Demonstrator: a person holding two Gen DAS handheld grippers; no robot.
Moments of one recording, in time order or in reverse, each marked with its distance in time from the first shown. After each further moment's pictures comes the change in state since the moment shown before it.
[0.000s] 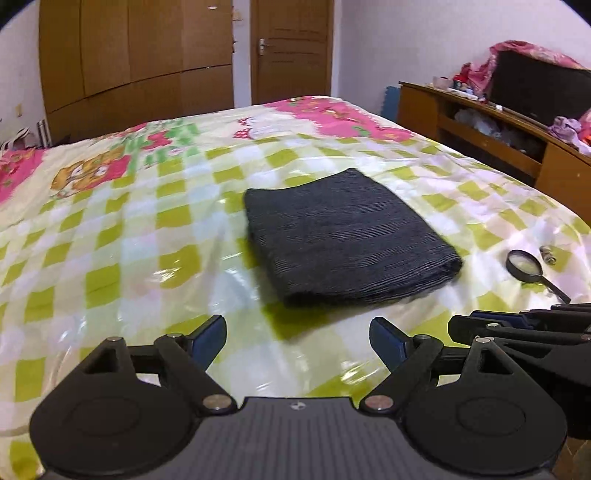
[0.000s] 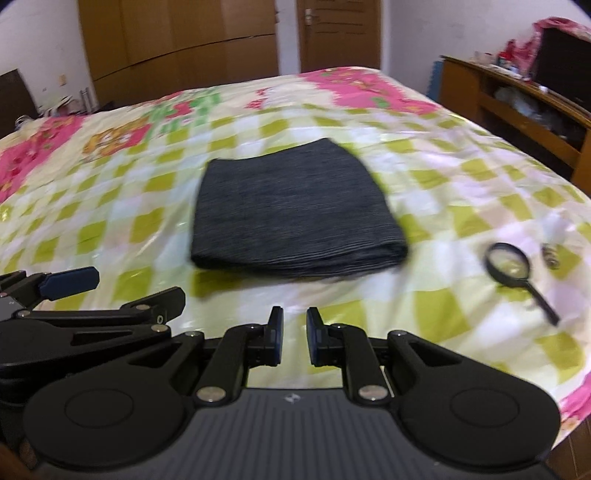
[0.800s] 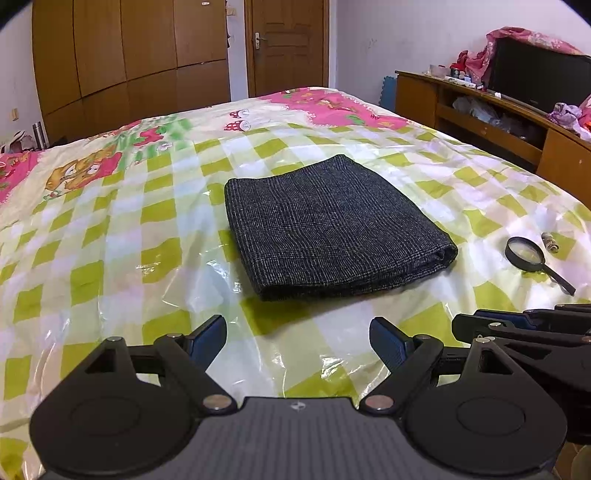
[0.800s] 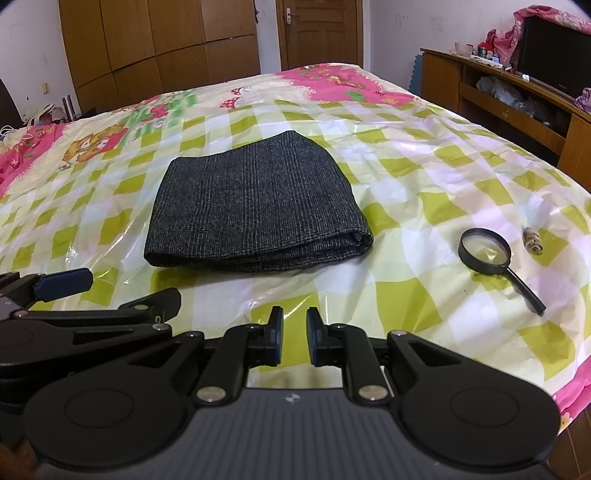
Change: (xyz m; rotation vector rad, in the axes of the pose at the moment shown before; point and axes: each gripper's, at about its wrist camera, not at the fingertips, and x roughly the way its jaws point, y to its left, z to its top) left arm 0.013 -0.018 -0.005 0.012 0.026 0.013; right arm 0.012 -0.029 -0.006 0.028 0.003 -0.022
